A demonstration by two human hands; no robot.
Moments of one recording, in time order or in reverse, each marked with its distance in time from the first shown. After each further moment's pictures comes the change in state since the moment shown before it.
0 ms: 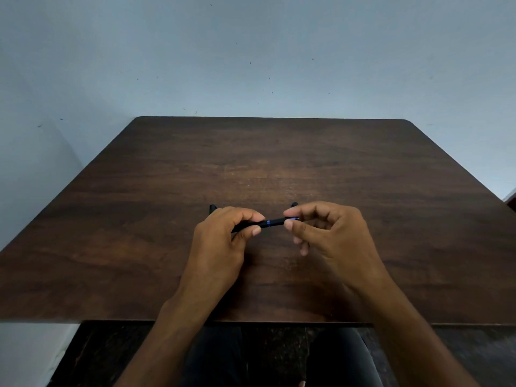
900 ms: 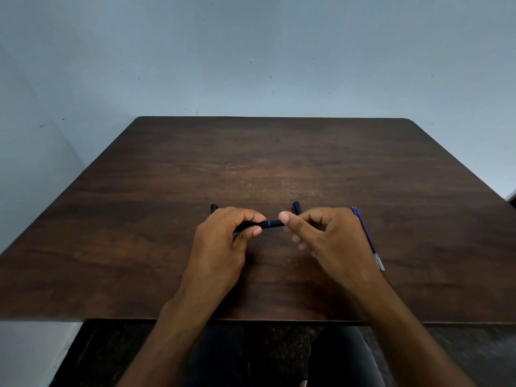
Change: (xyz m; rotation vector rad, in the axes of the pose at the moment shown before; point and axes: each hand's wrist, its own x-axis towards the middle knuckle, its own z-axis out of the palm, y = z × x) left_hand -0.003 0.000 -0.002 0.044 0.004 0.042; right_hand -0.004 -0.011 0.007 -0.265 0.036 -0.028
